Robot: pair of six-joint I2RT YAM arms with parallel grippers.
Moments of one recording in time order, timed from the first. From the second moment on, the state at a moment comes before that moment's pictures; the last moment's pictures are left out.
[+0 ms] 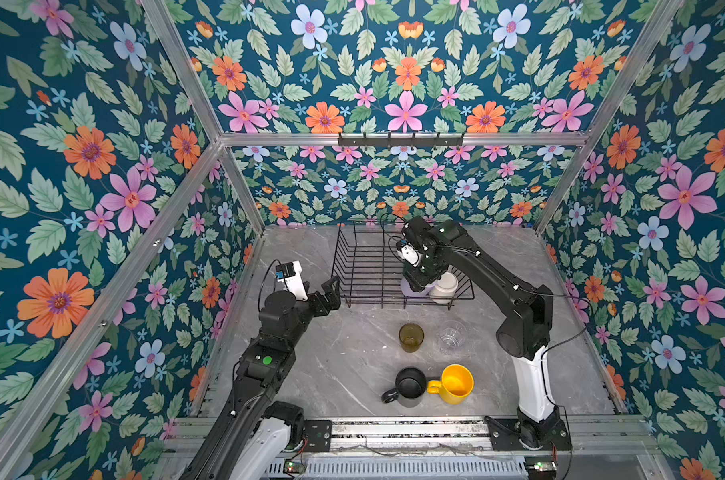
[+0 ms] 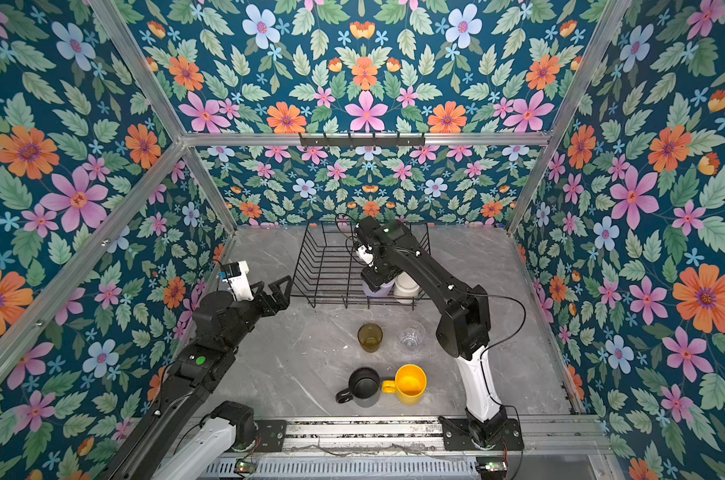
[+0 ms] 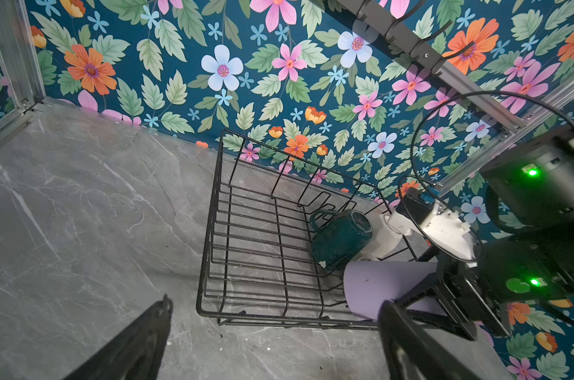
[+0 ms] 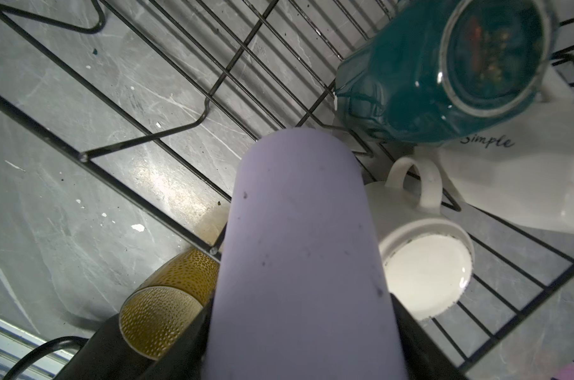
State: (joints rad) left arm -0.33 0.71 0.65 -0.17 -0.01 -0.47; right arm 0.63 2.12 2.16 -1.39 0.06 -0.08
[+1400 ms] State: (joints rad) left arm -0.33 0.69 0.64 -0.17 -0.02 -0.47; right arm 0.63 2.25 2.25 -1.41 0.05 -0.09
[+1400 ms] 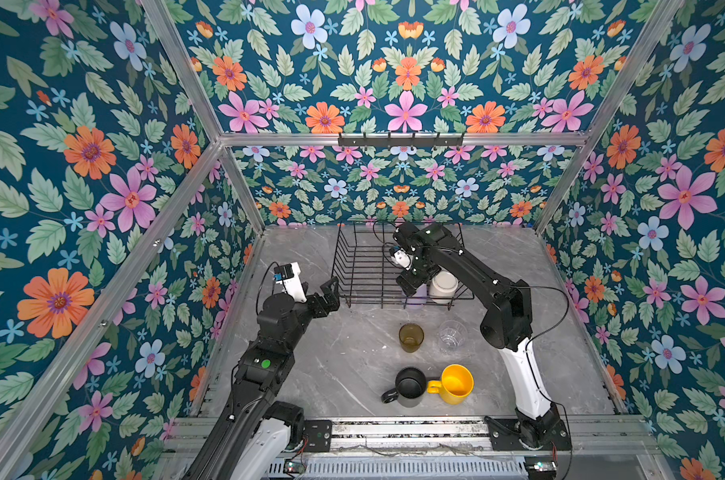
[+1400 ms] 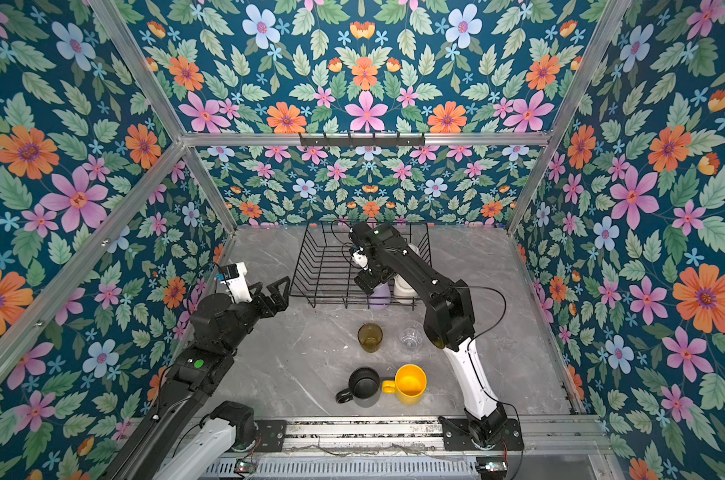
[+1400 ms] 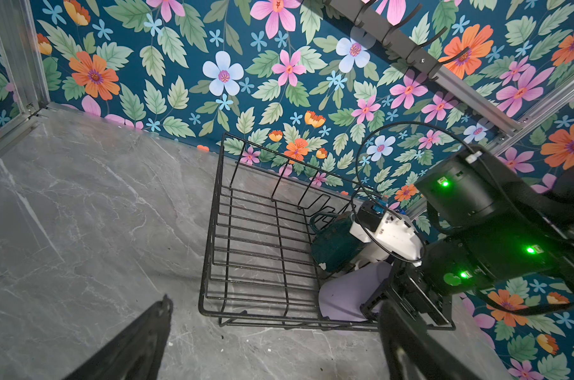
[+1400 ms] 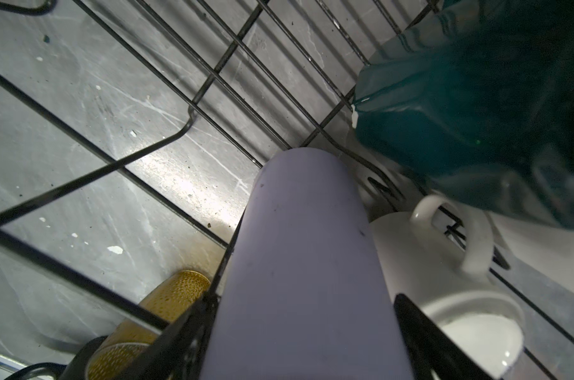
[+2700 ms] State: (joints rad) left arm -0.33 0.68 0.64 -0.13 -0.03 -0.45; right arm 0.50 1.35 1.02 -0.95 -0.03 0.34
